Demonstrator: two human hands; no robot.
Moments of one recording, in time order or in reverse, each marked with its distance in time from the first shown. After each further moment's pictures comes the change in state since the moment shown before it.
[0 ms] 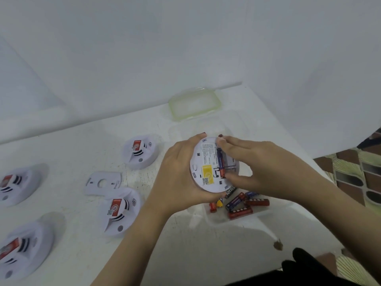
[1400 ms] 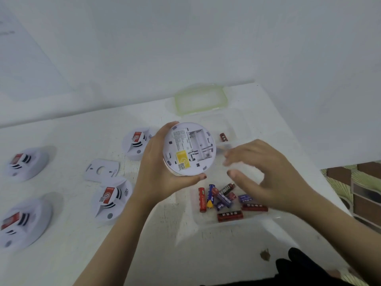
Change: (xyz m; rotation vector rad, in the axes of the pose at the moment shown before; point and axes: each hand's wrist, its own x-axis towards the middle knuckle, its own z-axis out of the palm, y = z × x) left_hand -0.002 -0.023 0.003 -0.001 0.197 -0.145; right_hand -0.011 0.041 0.032 0.385 0.280 -0.146
